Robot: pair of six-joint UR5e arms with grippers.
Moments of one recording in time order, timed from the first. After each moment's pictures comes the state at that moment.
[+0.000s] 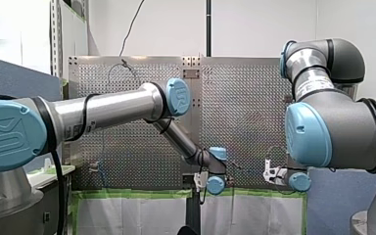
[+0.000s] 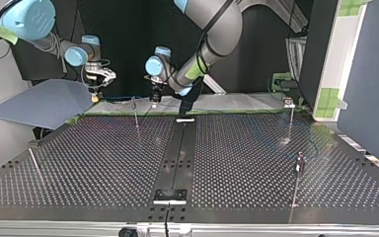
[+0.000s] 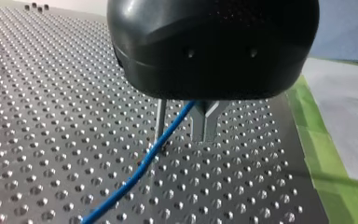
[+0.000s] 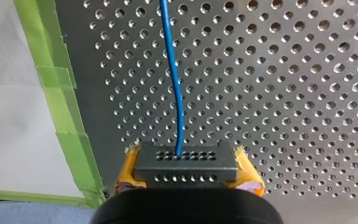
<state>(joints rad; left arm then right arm) -0.74 -2.92 -0.92 -2.52 -2.04 -1.75 1.61 -0.55 1.71 -1.01 1.36 1.60</state>
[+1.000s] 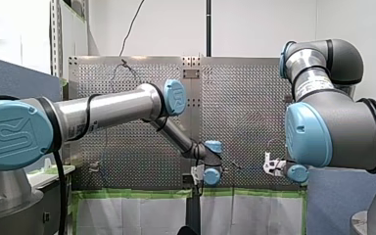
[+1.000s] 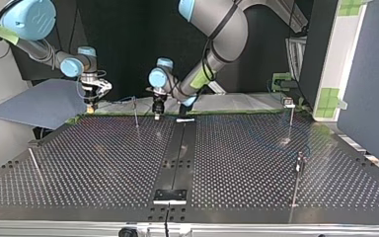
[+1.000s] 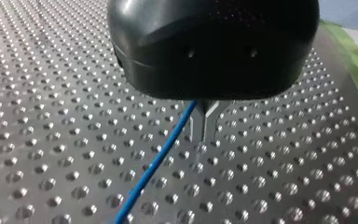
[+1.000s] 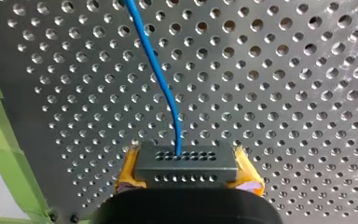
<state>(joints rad) -0.69 -2.92 -0.84 -2.56 -2.01 -1.79 1.61 -0.55 1.58 -0.93 1.36 1.61</state>
